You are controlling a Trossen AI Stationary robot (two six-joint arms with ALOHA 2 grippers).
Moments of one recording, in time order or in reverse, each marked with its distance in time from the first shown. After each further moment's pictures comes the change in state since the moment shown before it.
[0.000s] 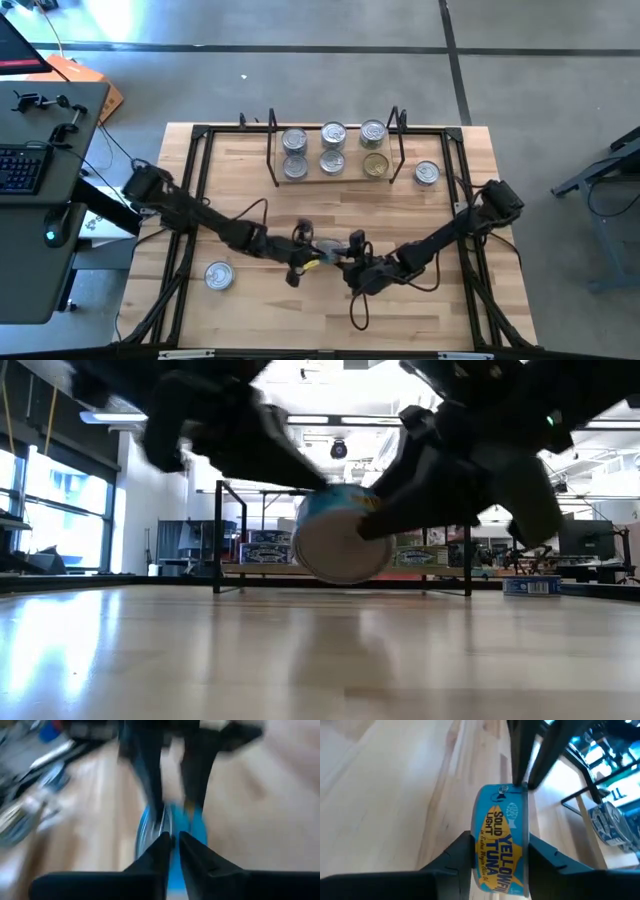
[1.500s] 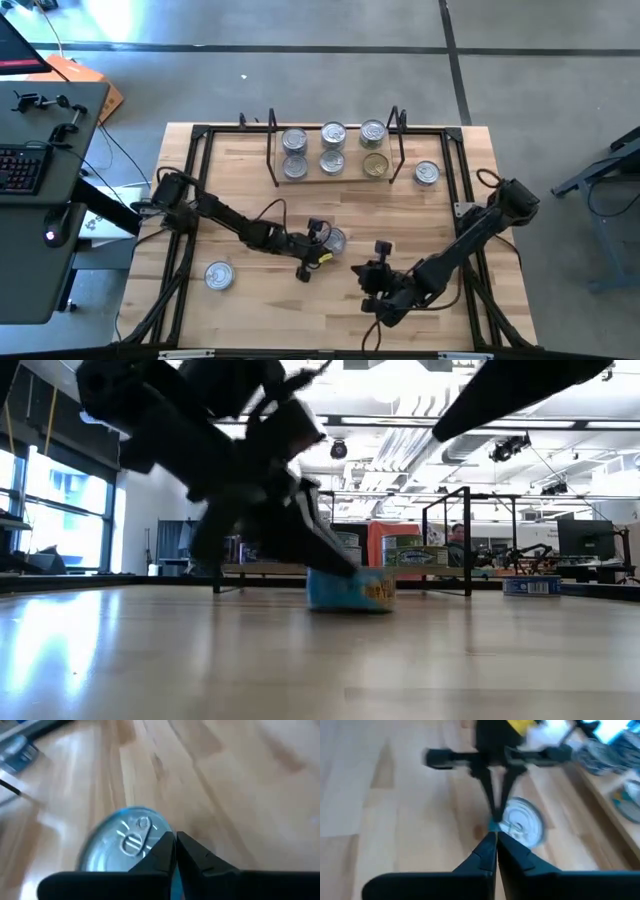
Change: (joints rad) left arm 0.086 0.225 0.043 0.132 0.116 0.010; right arm 0.178 -0.092 0.261 -0.703 0.113 0.768
